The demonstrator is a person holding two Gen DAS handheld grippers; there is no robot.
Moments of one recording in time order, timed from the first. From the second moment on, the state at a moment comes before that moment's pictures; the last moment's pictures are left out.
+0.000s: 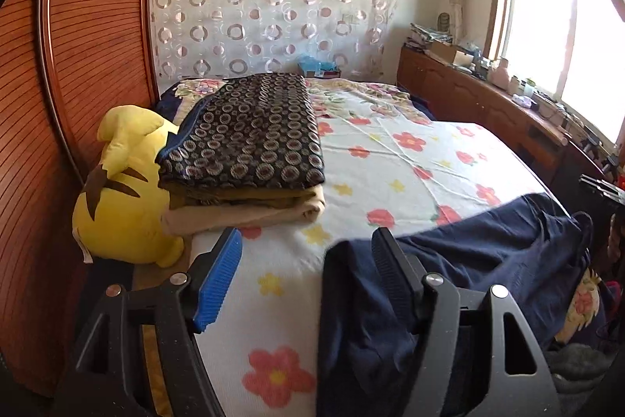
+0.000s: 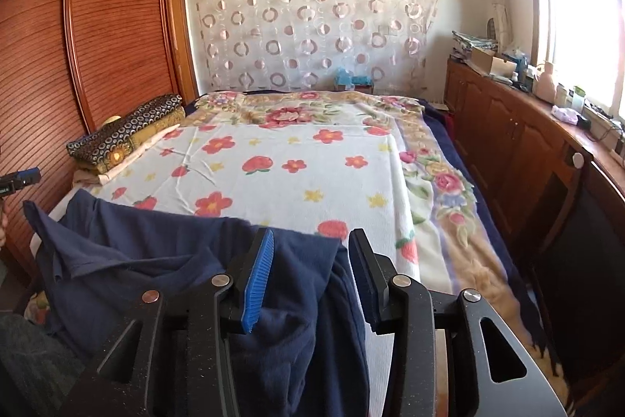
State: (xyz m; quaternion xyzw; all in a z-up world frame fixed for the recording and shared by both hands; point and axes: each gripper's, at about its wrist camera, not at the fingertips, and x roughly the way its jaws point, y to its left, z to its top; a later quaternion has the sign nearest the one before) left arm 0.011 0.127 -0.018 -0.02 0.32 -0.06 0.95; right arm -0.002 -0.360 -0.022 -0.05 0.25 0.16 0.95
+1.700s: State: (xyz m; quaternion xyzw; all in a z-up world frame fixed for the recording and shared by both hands) left arm 0.061 0.085 -0.092 -0.02 0.44 -0.16 0.89; right arm 0.105 -0.330 -0.059 -0.09 0.40 0.18 0.90
